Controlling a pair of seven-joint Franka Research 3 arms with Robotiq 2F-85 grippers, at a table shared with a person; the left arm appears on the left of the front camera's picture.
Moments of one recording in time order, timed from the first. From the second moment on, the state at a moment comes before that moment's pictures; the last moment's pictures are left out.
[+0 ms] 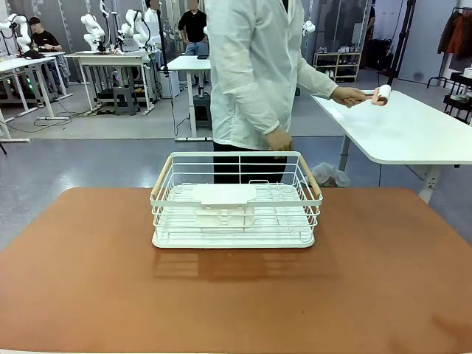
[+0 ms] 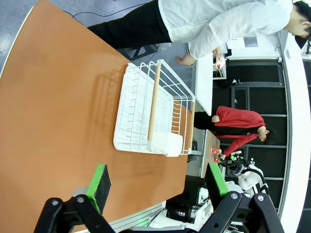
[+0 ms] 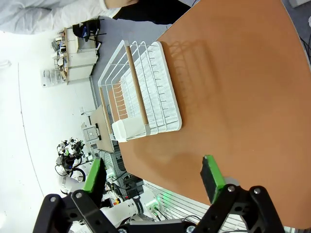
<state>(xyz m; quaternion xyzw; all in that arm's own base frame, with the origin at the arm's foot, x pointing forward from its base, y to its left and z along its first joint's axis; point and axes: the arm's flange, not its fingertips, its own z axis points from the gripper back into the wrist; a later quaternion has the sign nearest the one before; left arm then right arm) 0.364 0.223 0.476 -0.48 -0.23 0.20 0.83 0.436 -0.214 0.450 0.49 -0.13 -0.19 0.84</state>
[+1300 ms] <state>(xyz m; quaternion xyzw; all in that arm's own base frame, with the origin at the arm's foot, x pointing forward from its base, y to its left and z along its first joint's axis) 0.364 0.223 0.476 -0.48 -0.23 0.20 0.83 0.436 -0.214 0.450 0.49 -0.13 -0.19 0.84</state>
